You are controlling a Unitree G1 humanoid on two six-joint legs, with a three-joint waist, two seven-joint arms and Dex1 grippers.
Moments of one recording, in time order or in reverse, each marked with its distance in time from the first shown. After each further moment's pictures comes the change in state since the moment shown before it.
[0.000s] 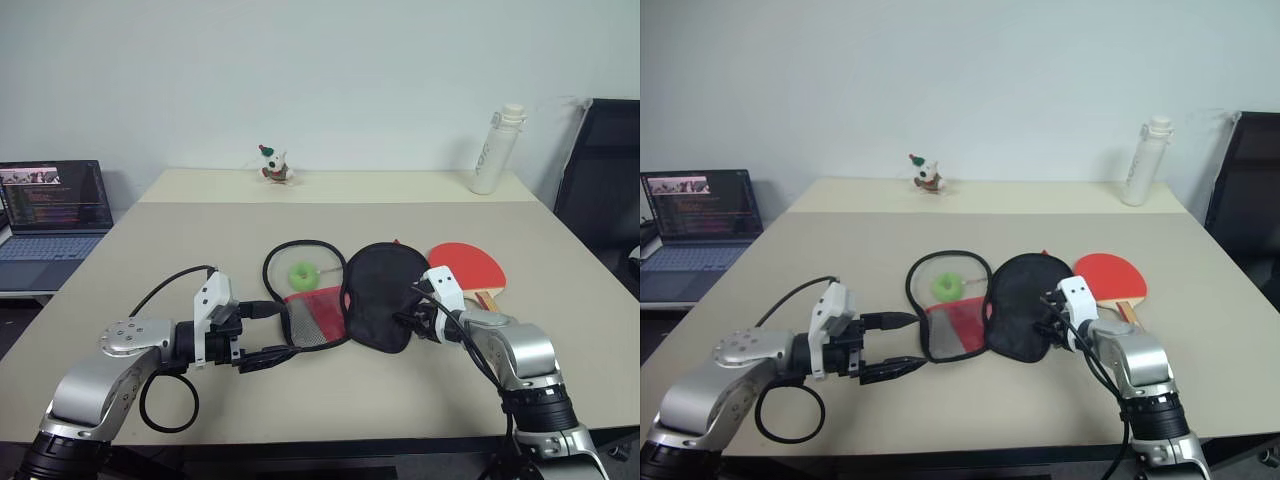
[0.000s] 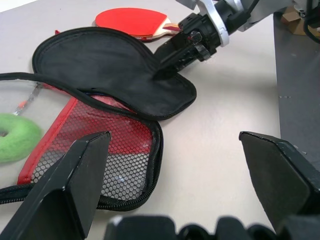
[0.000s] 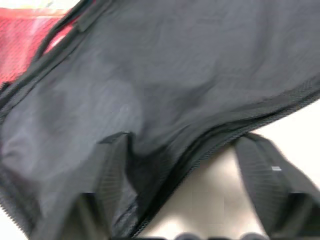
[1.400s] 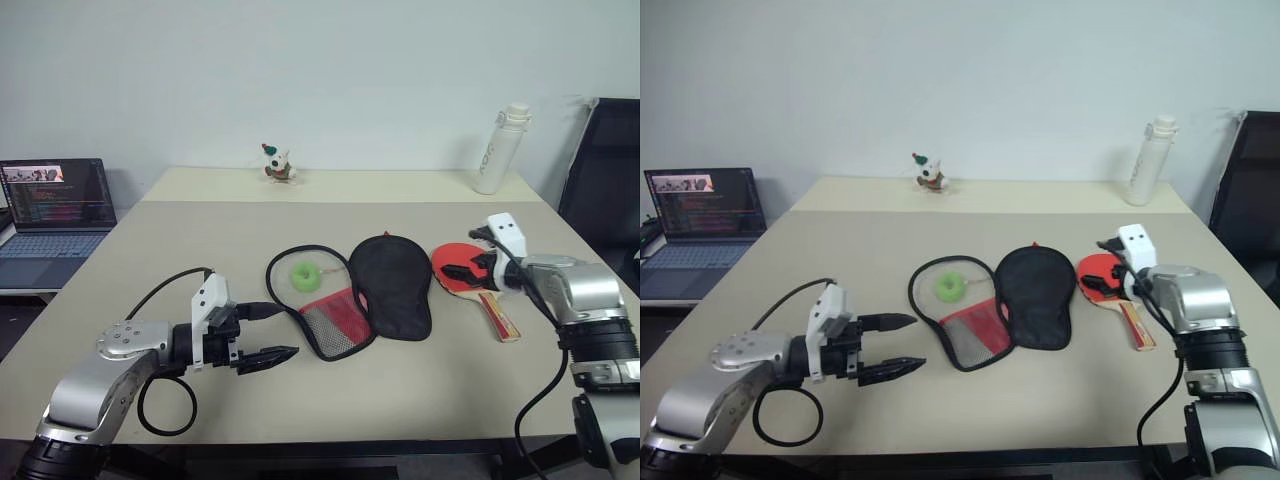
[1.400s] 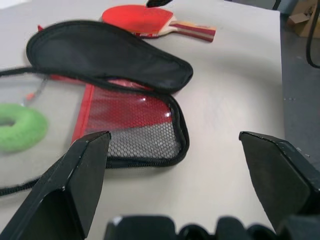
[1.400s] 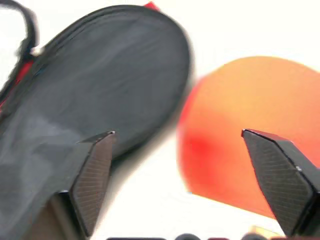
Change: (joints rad) left arm -0.005 -0.001 0.012 -0.008 -0.009 0.004 0.007; right arm -0.247 -0.357 -0.057 0.329 0.044 -0.093 0.140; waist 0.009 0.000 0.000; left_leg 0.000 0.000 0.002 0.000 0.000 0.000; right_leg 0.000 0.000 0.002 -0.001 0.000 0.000
